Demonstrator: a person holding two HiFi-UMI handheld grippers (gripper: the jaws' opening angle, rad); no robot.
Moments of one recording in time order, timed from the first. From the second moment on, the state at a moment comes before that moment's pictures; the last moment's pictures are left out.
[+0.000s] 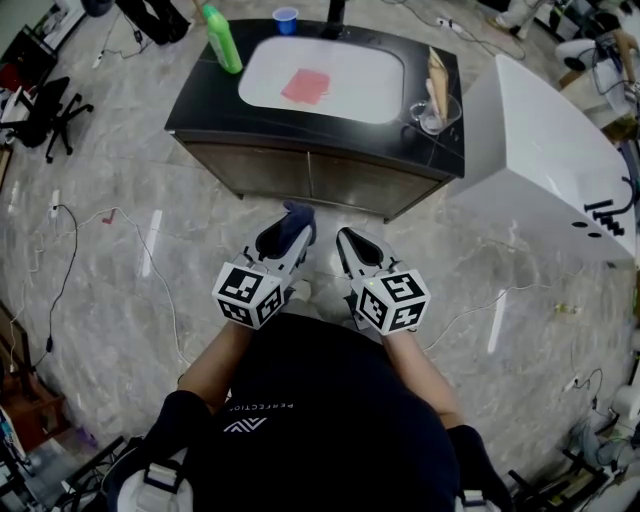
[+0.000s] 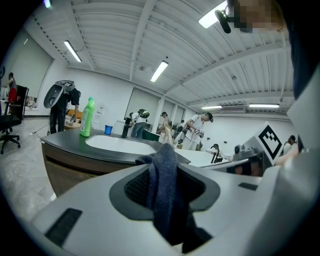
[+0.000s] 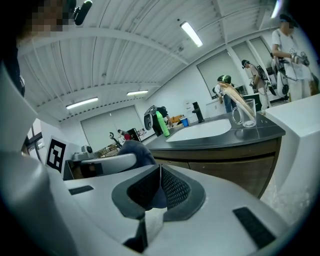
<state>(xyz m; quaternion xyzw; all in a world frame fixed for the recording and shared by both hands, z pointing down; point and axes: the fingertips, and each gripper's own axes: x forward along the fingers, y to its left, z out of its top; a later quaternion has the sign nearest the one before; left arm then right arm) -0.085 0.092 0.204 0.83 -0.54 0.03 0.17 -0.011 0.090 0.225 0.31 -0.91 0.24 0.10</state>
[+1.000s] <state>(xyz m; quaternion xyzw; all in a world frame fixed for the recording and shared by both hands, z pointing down) -0.075 0.102 0.212 0.82 -0.54 0.02 0.19 -0.006 0.103 0.227 0.28 -0.92 0.24 0.13</state>
